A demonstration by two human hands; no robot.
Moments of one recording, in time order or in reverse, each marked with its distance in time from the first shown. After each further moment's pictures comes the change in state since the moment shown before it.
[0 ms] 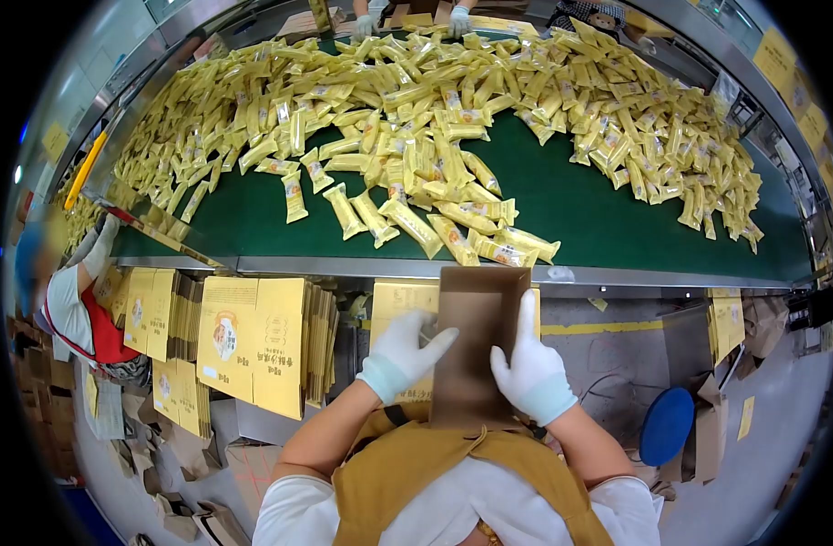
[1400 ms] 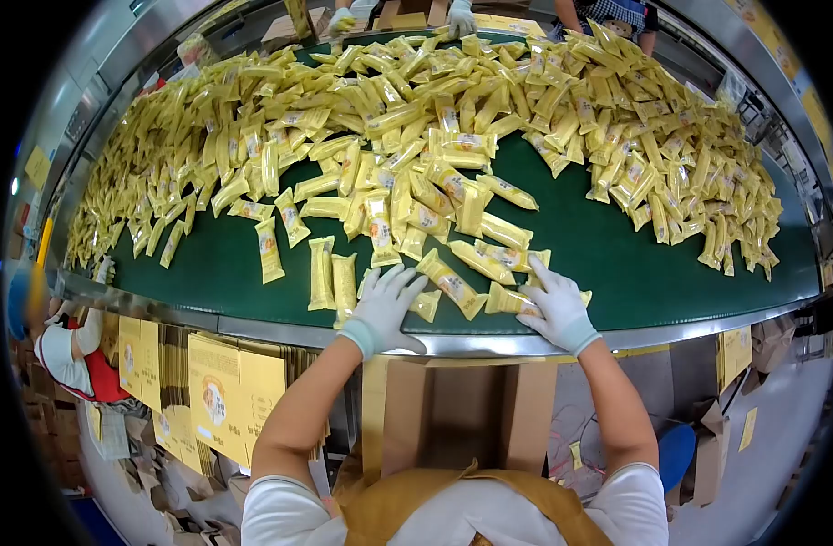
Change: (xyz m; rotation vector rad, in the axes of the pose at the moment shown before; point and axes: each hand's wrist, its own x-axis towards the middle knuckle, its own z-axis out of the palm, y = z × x) left_hand 0.218 -0.092 -0.040 0.779 0.036 0.581; right_hand 0.232 0.148 0.004 -0.272 0.091 -0.504
